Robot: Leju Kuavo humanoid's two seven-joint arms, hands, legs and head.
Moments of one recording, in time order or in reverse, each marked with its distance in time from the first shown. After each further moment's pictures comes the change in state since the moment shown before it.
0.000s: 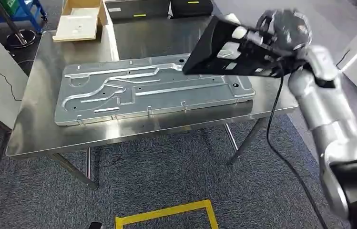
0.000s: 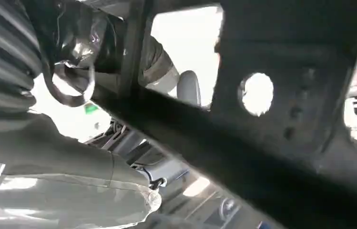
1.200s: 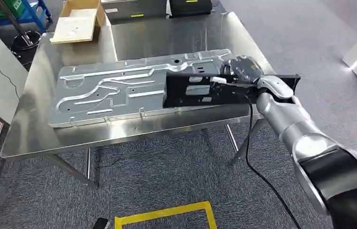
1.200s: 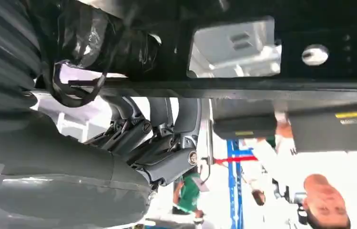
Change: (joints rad) left arm -0.015 -0.008 -0.003 0.000 -0.032 -0.044 0.012; right arm 0.061 0.177 0.182 0.466 -0.063 -0.081 -0.251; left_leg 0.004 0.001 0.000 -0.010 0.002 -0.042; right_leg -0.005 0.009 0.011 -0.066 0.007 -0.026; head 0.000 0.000
